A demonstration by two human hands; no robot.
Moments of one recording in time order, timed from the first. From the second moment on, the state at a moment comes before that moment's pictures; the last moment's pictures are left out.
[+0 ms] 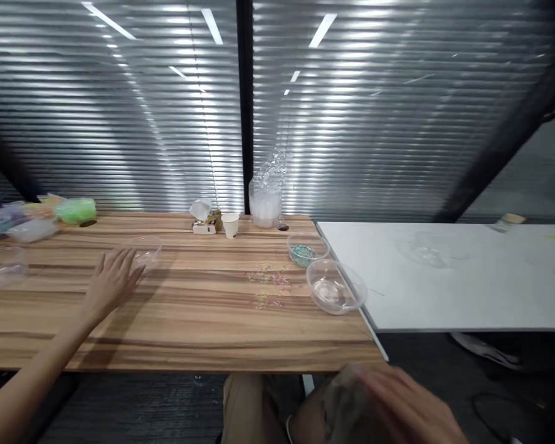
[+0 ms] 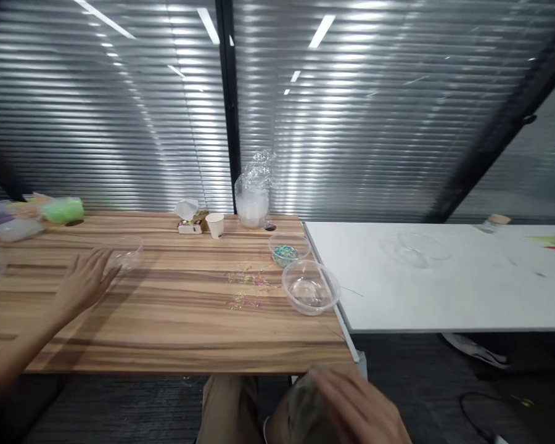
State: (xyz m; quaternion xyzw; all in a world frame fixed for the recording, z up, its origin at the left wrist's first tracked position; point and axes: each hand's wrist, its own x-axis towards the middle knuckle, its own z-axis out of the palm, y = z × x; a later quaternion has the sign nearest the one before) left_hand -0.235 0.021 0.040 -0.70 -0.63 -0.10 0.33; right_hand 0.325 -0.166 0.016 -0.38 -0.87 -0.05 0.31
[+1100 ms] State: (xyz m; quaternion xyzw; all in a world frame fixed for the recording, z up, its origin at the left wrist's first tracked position) left_hand 0.015 0.112 -0.027 -0.82 -0.52 -0.17 -0.15; right_hand 0.325 0.033 0.005 -0.72 -0.67 -0.04 0.20
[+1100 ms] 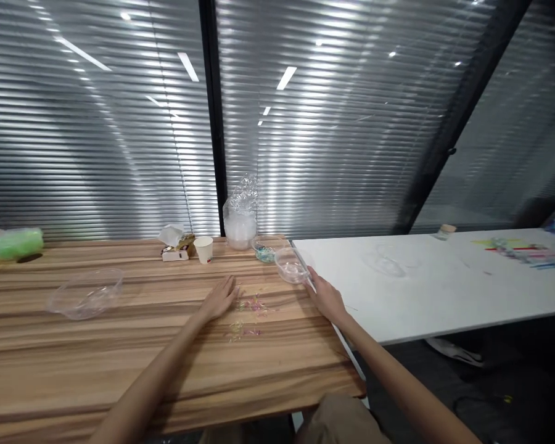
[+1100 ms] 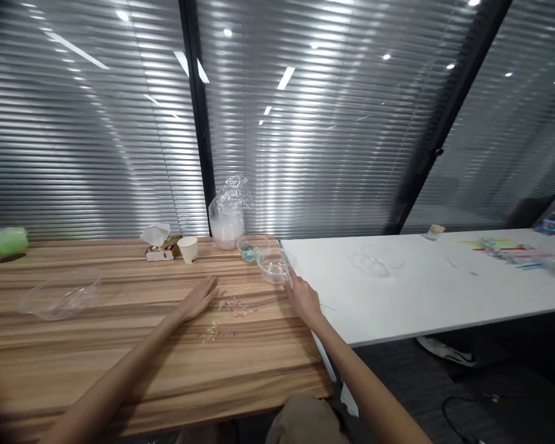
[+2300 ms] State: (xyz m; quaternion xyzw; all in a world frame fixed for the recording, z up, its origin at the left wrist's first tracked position) left_hand 0.008 0.091 -0.016 -0.88 -0.37 -0.22 -0.22; right_hand 0.212 0.097 -0.013 -0.36 -0.85 0.28 0.25
